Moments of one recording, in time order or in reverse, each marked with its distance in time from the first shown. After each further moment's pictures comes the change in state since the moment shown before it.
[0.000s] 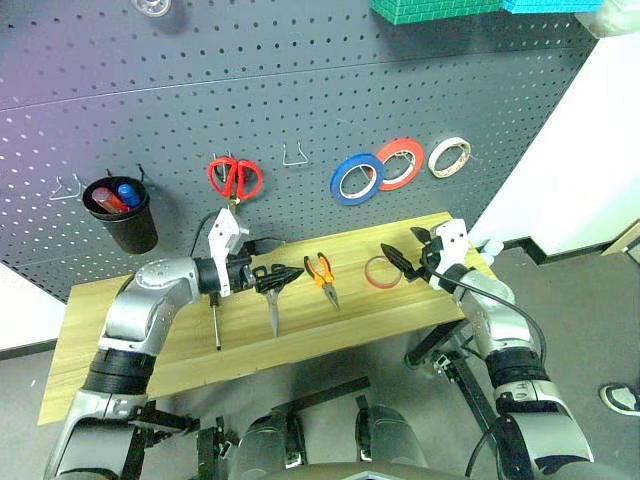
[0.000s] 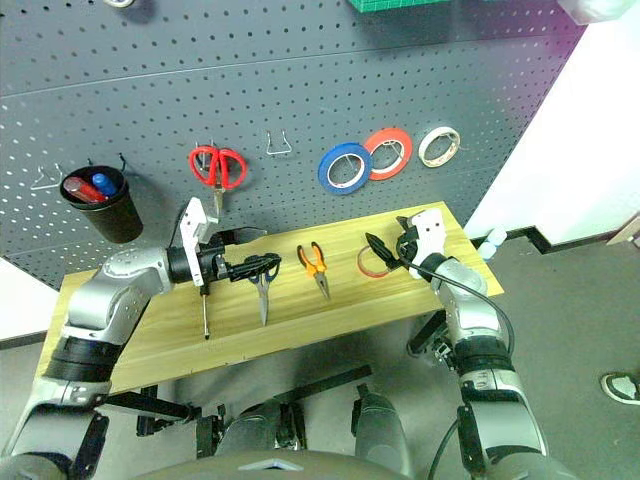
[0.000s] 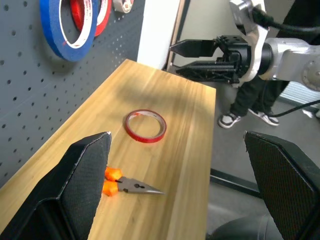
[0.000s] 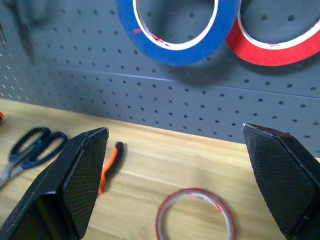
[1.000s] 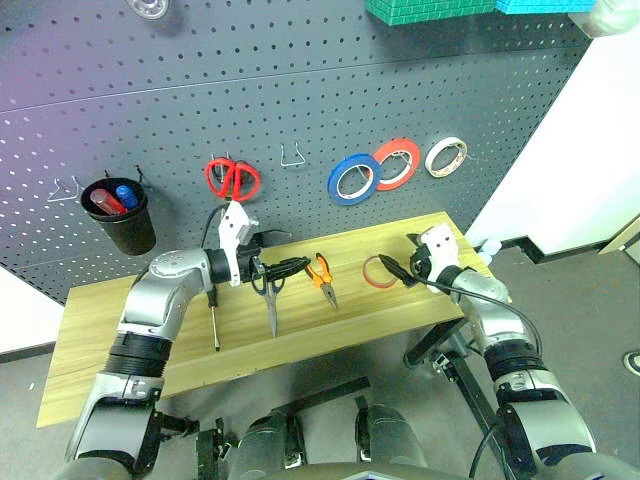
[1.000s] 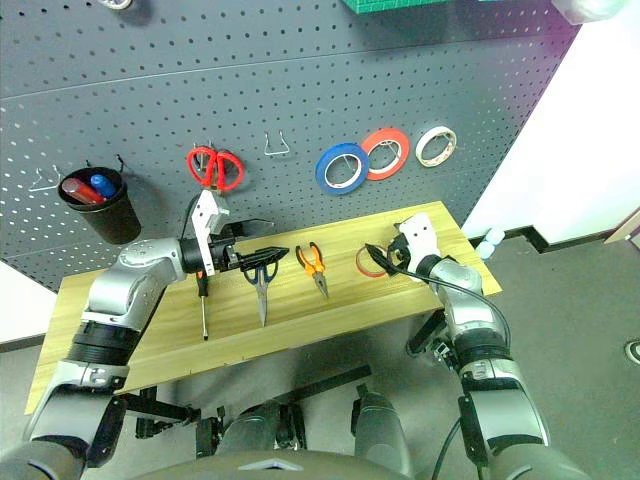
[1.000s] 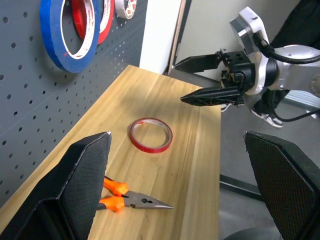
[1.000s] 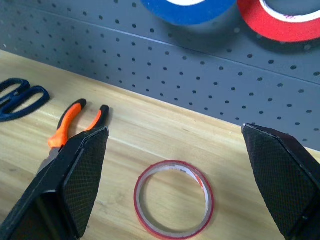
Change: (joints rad) left arm -0.030 -0.053 -0.018 0.067 0.070 -0.052 0.000; right arm -0.042 -0.010 0.063 0.102 -0.124 -0.061 -0.018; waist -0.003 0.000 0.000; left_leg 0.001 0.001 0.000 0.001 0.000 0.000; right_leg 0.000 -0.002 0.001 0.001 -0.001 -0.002
